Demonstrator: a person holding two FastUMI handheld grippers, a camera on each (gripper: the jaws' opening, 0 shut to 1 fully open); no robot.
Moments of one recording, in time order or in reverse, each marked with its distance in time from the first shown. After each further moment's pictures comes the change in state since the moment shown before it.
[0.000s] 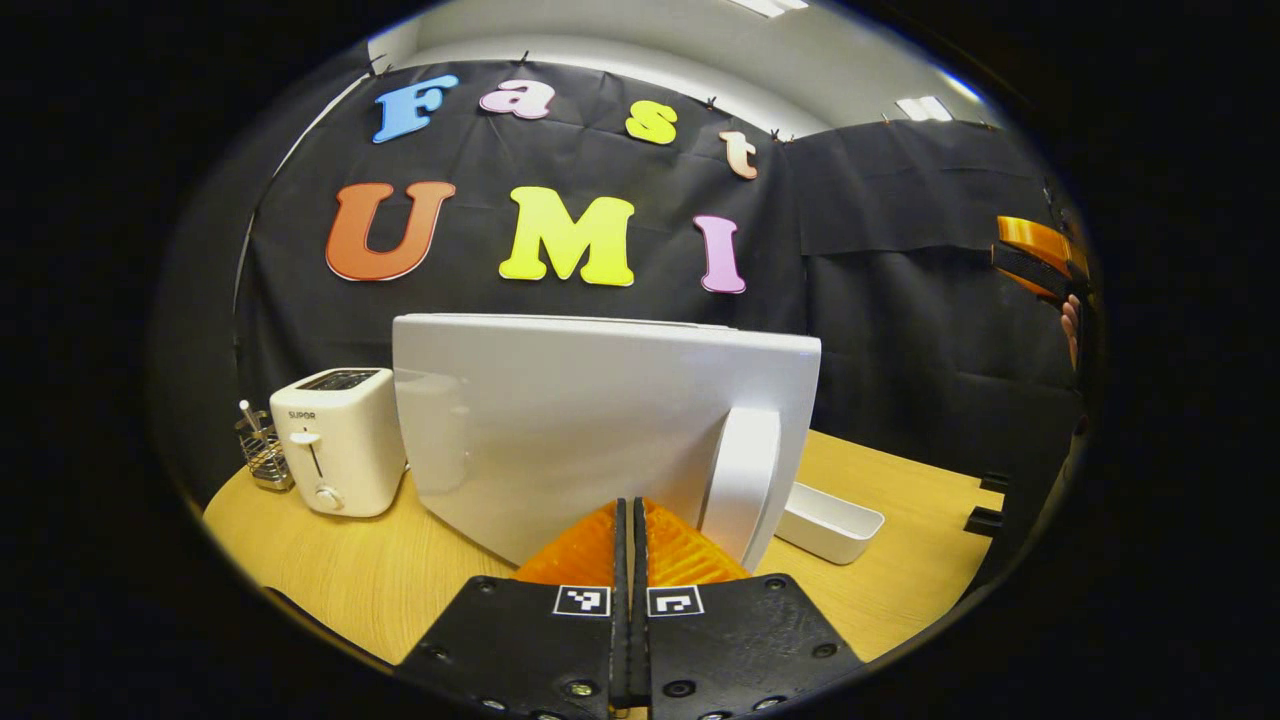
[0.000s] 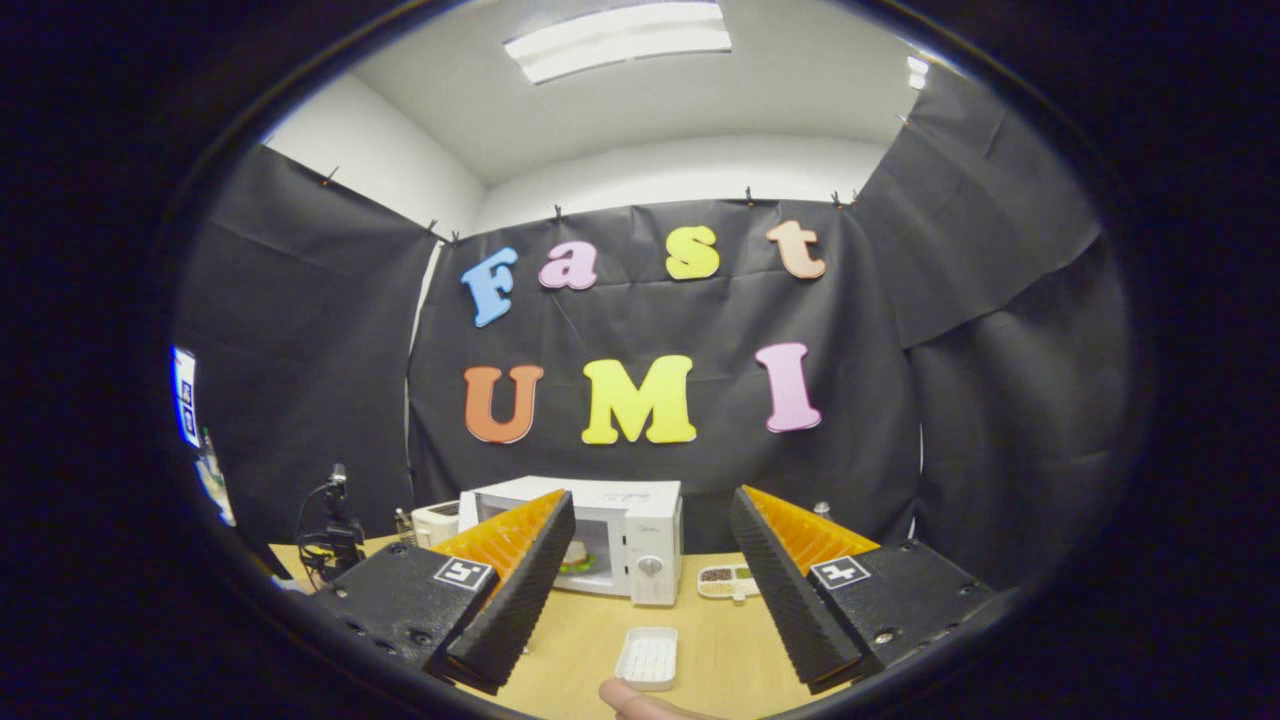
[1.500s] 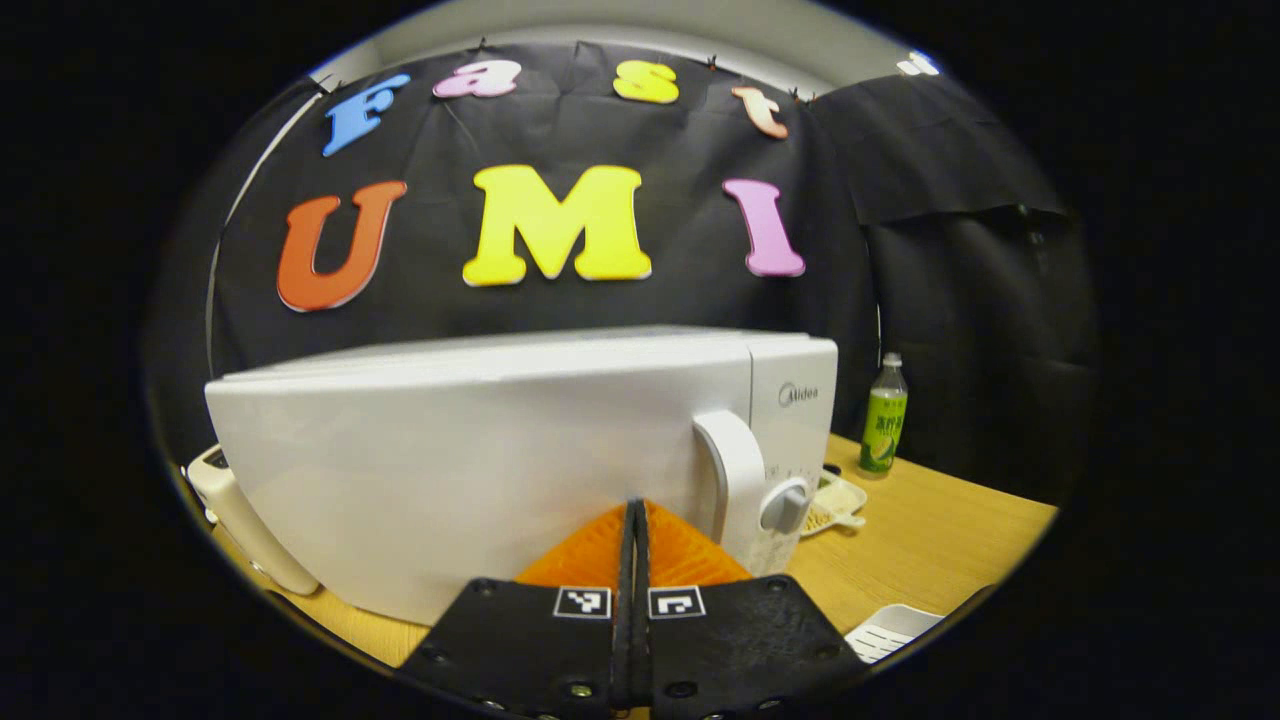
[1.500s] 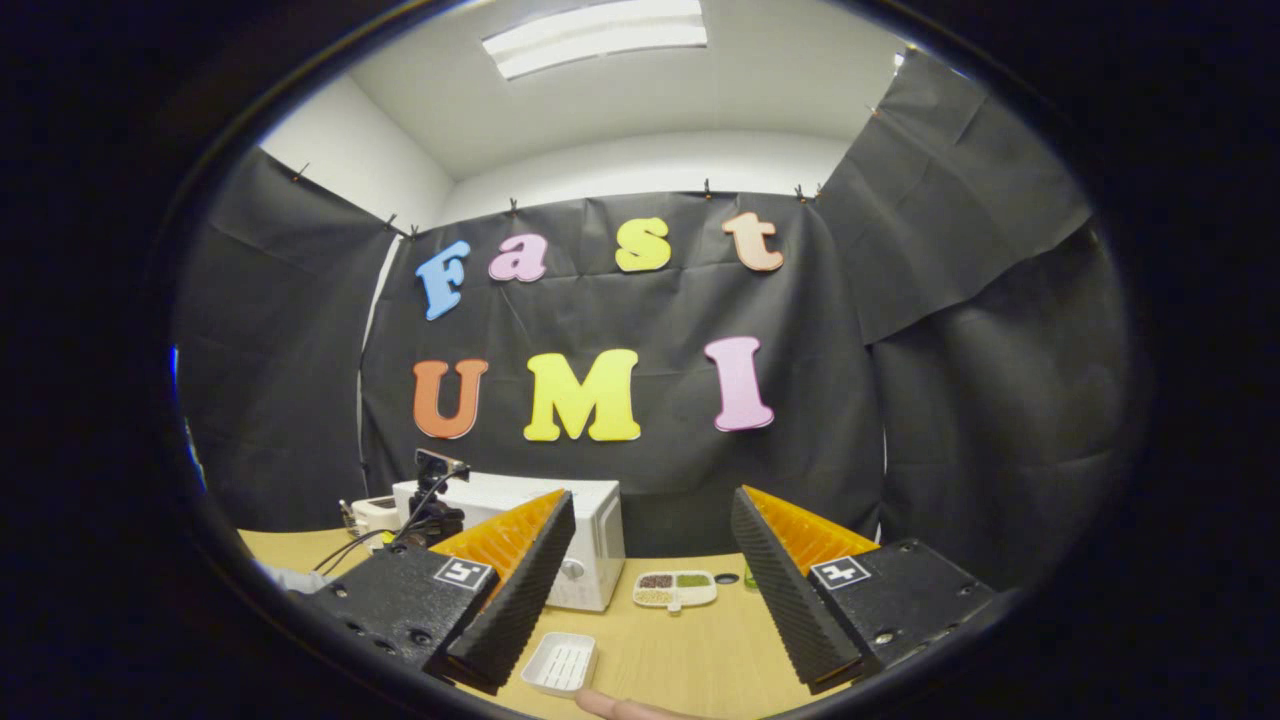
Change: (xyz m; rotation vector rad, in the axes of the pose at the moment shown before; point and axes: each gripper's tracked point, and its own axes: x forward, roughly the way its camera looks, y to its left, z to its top) left arm 0.212 -0.012 0.042 0.053 0.011 0.144; right arm 0.037 -0.099 -0.017 0.009 0.018 -0.099
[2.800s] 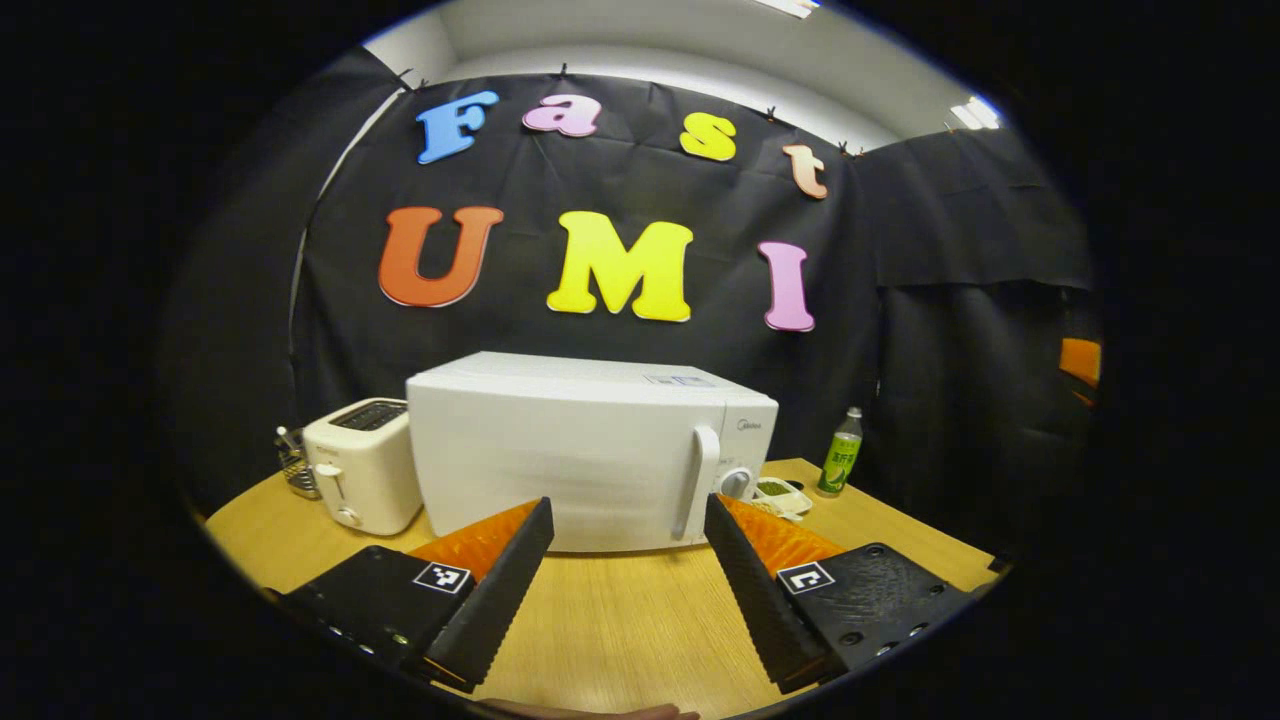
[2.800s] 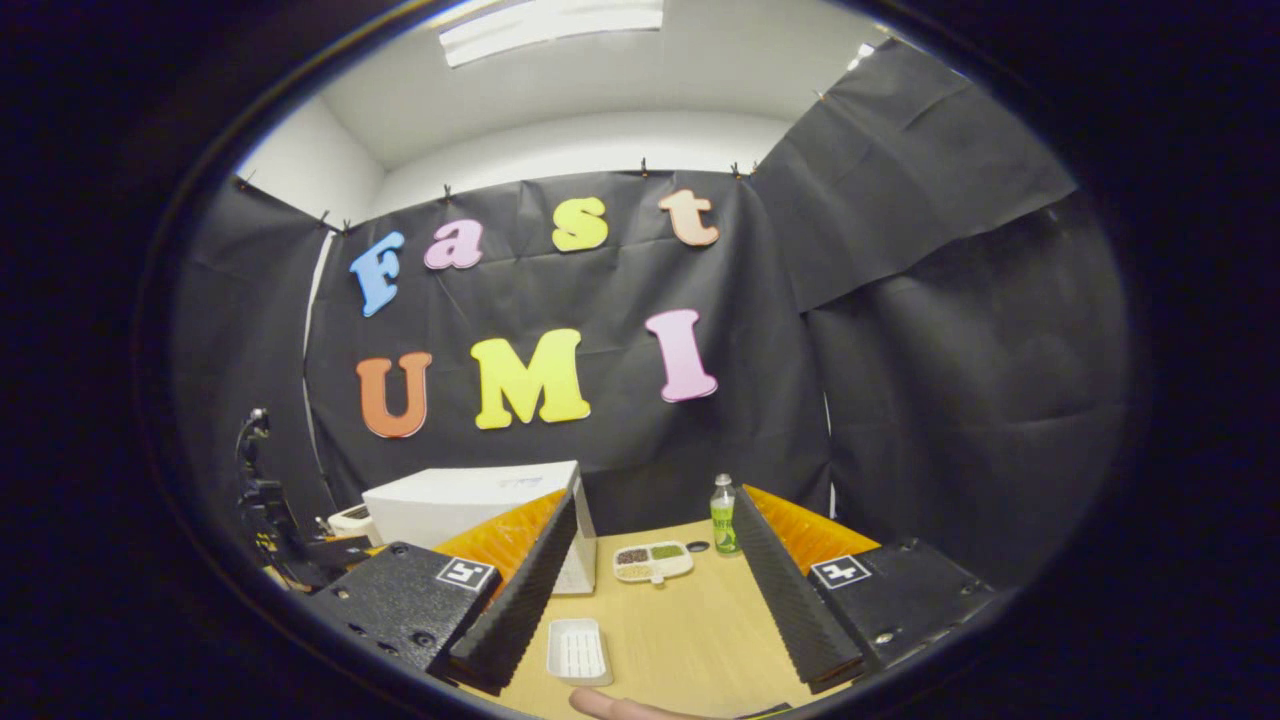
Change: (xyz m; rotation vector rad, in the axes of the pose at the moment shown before) left arm -0.208 0.034 0.058 -0.129 -0.053 0.191; right arm -0.039 0.009 0.011 0.055 0.067 -0.207
